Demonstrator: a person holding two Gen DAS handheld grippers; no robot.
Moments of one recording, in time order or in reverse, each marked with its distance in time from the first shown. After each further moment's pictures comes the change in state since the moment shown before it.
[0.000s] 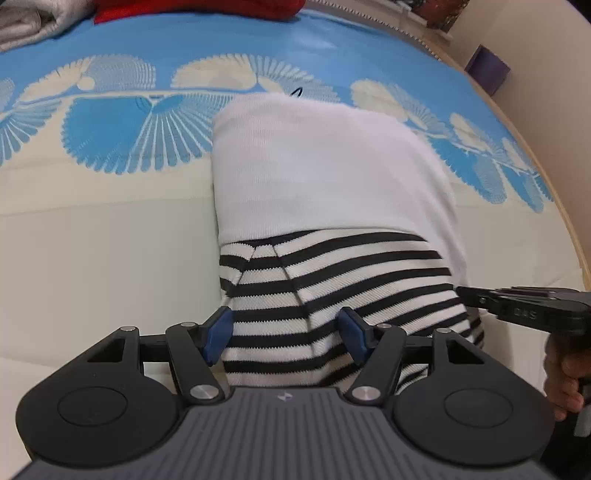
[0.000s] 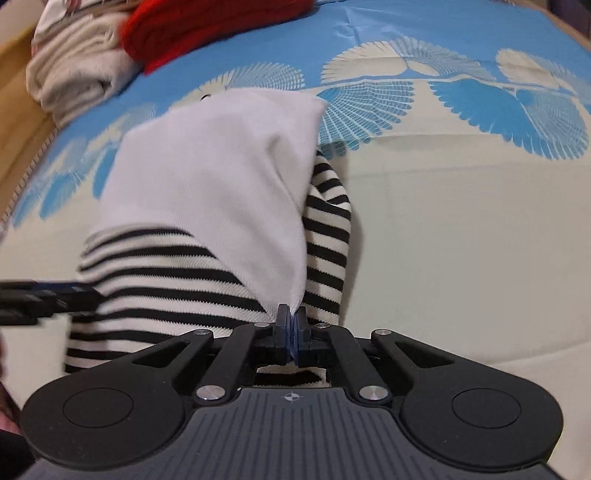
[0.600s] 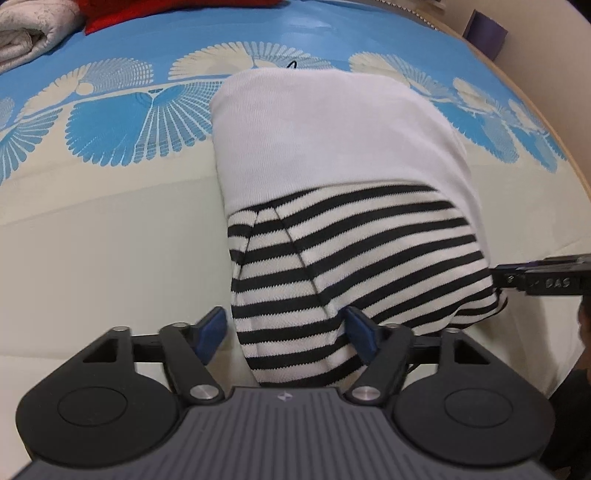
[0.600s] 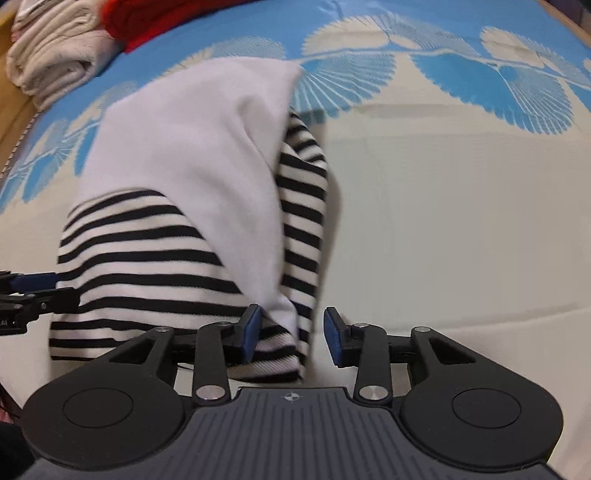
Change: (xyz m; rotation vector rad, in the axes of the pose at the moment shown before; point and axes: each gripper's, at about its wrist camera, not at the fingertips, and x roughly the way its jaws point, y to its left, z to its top) left arm 0.011 -0.010 -0.017 0.092 0.050 0.089; right arm 0.000 -0.009 -0.013 0.033 0.087 -0.055
